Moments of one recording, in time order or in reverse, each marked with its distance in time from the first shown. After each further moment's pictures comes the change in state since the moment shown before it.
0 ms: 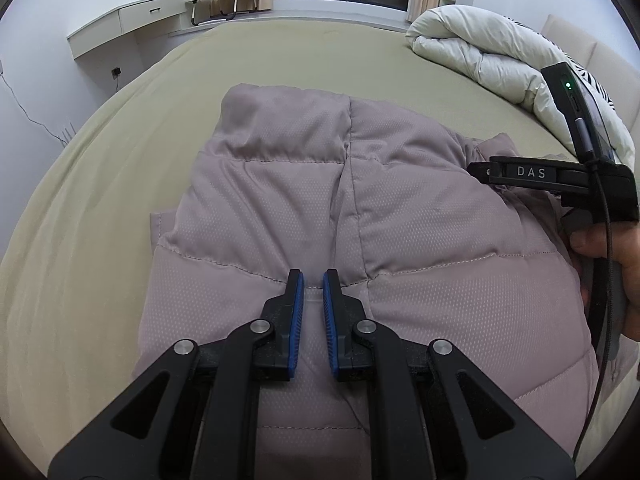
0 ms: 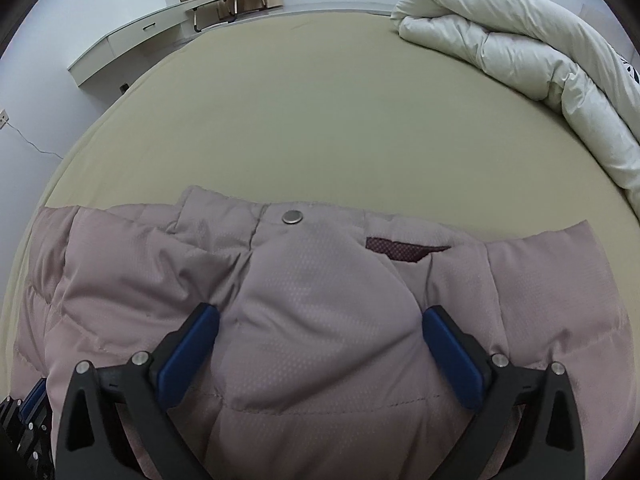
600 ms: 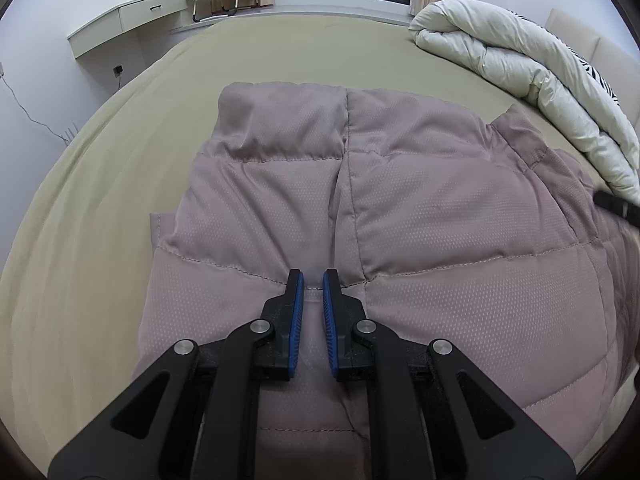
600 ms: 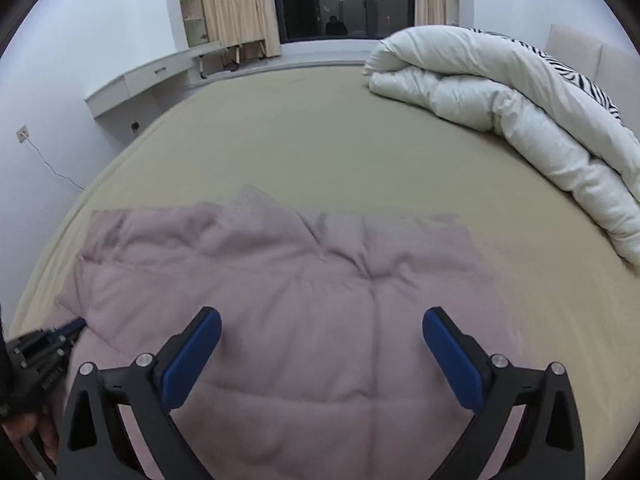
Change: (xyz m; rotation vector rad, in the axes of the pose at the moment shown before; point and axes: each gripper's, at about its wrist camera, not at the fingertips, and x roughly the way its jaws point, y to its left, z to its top) left arm 0.001 -0.007 0.003 0.002 0.025 0.017; right arm -0.108 -0.064 -0.063 0.007 -0.162 -0.034
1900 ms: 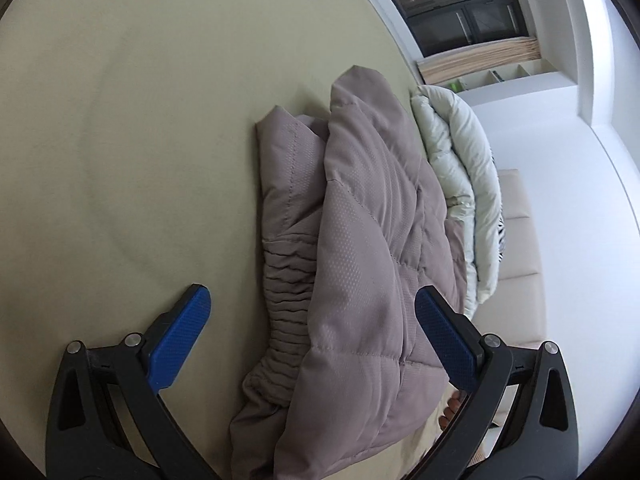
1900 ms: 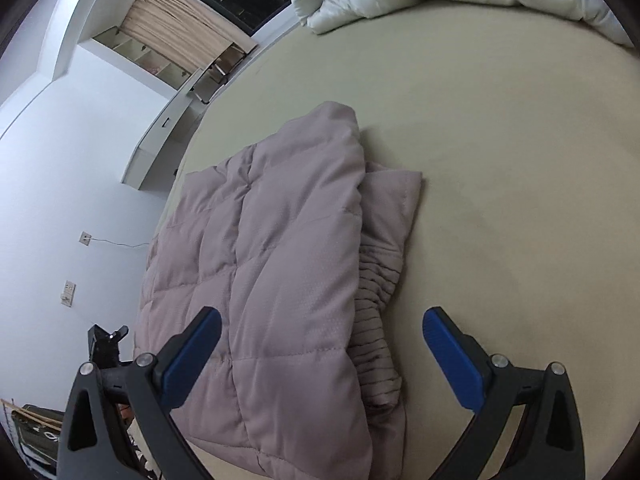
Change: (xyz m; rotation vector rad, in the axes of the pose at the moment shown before) left arm 0.016 0.173 -0.048 -0.647 0.190 -0.670; right arm -0.012 -0.165 -0.069 0.438 0.158 0.466
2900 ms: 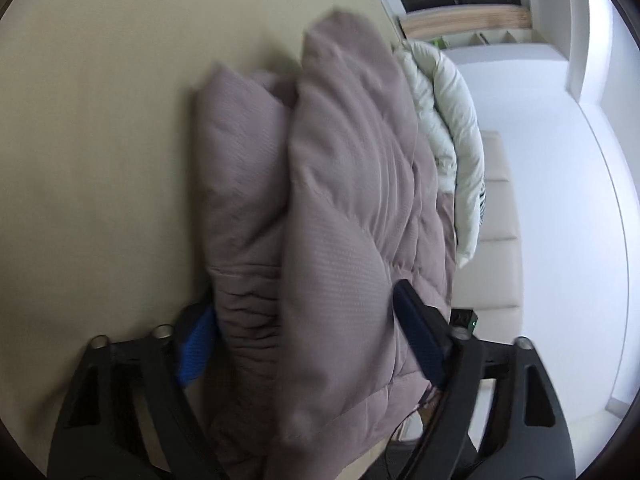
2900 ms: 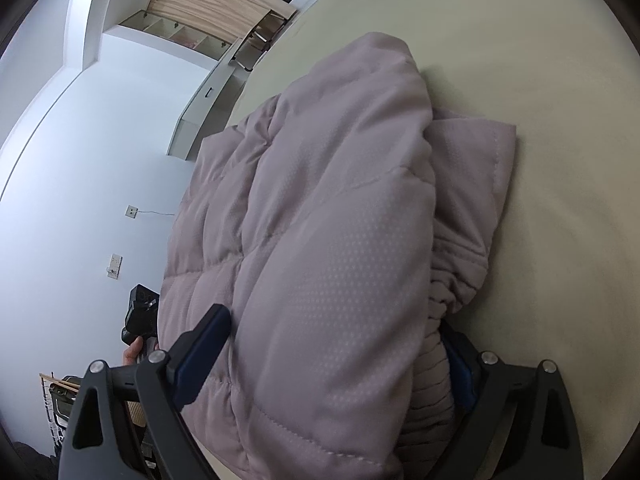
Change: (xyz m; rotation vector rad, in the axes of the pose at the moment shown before) left arm 0.064 0.007 0.041 0.029 0.233 -0.098; right arm 0.065 -0.011 0.007 -0.018 0.138 0.210
